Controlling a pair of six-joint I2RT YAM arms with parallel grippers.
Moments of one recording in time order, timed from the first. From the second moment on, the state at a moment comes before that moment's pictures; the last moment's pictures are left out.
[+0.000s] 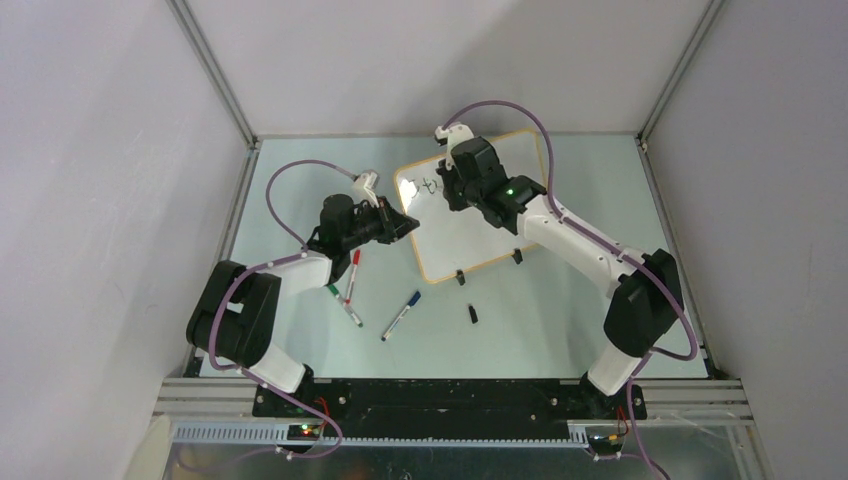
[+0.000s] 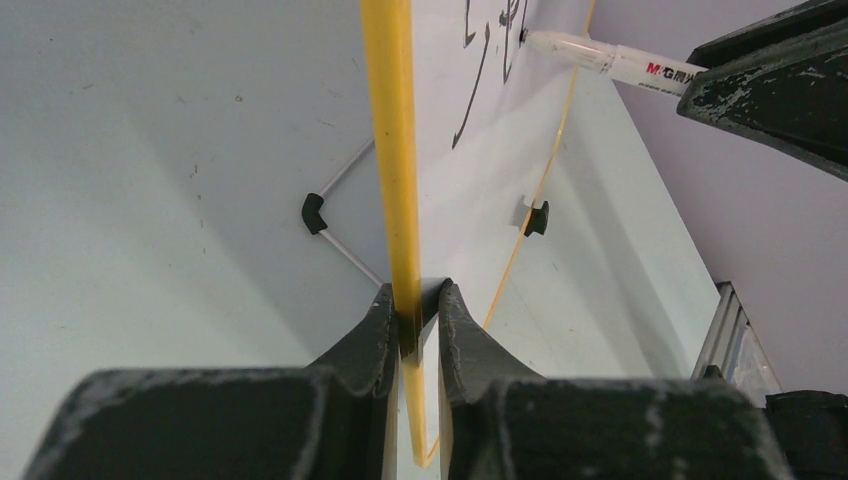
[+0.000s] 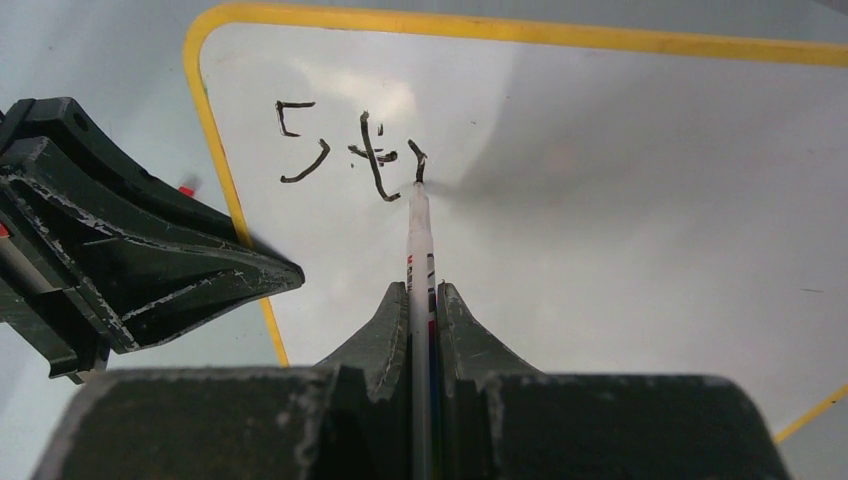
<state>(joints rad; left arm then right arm) -0.35 1.55 0.69 0.57 0.49 -0.54 0.71 1.69 1.53 -0.41 0.18 0.13</state>
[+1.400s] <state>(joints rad) -0.35 1.55 0.69 0.57 0.49 -0.54 0.70 1.71 1.58 -0.43 0.20 0.13</state>
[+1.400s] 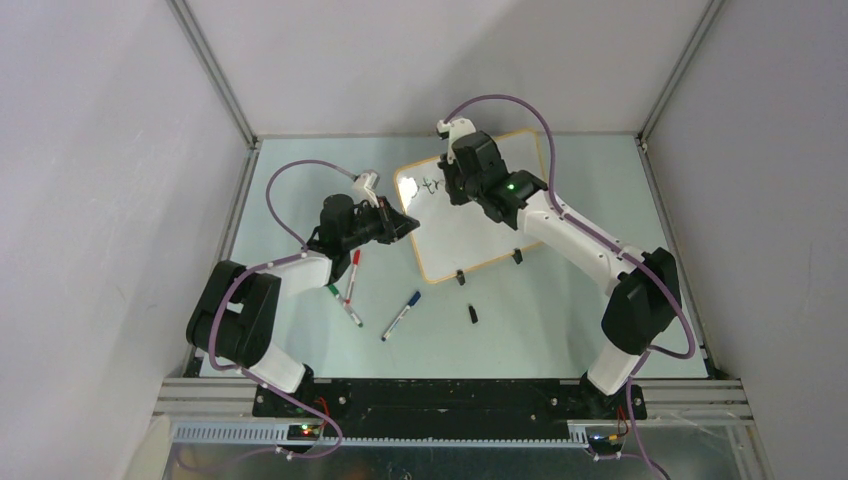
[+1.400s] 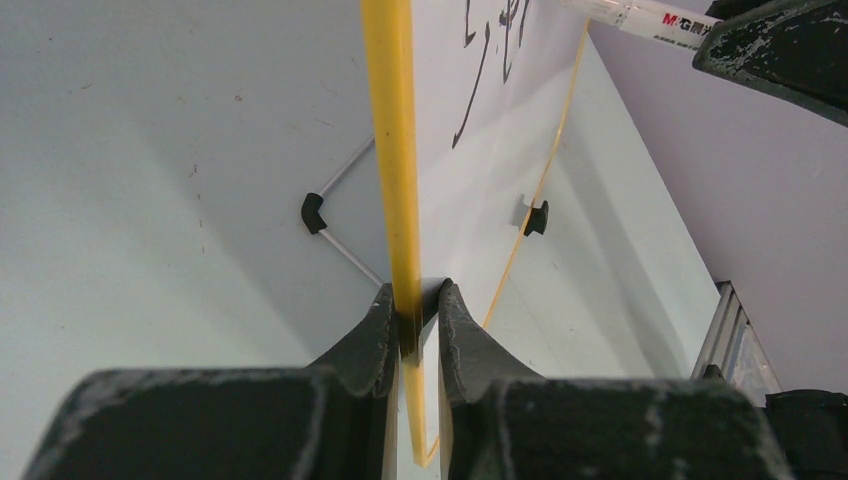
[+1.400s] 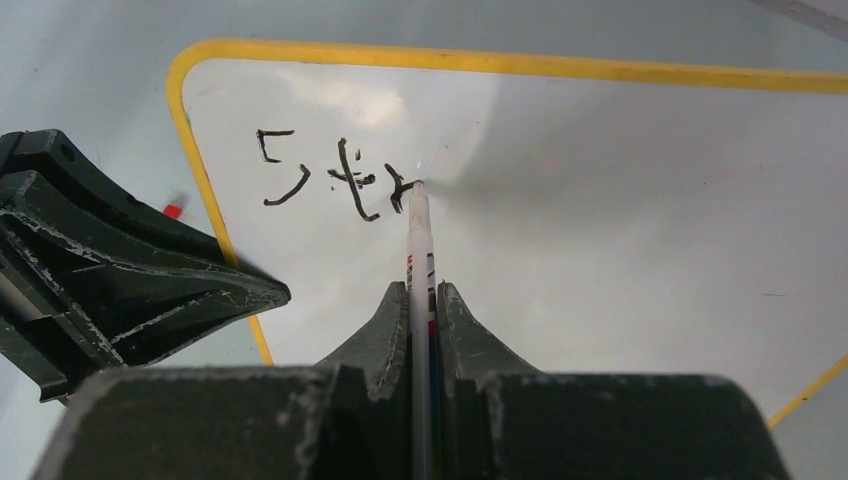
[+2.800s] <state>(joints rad) -0.35 1.54 0.69 0.55 0.49 -0.52 0.62 1.65 1.50 -0.35 0.06 0.20</state>
